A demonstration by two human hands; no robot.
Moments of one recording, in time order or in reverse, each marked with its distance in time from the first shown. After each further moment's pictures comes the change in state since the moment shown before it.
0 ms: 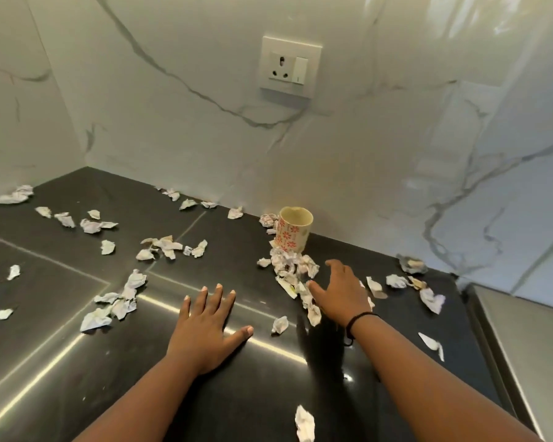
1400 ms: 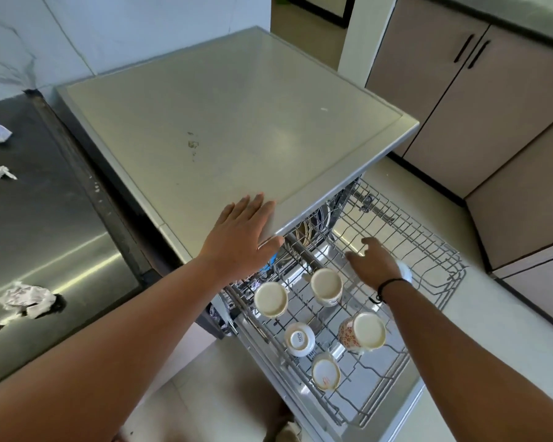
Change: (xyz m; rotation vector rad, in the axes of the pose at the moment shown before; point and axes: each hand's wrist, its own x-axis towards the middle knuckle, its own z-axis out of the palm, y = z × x) left_hand -0.287 0.514 0.125 -0.049 -0.261 1.255; right_hand -0.589 0.459 -0.056 0.342 0.228 1.230
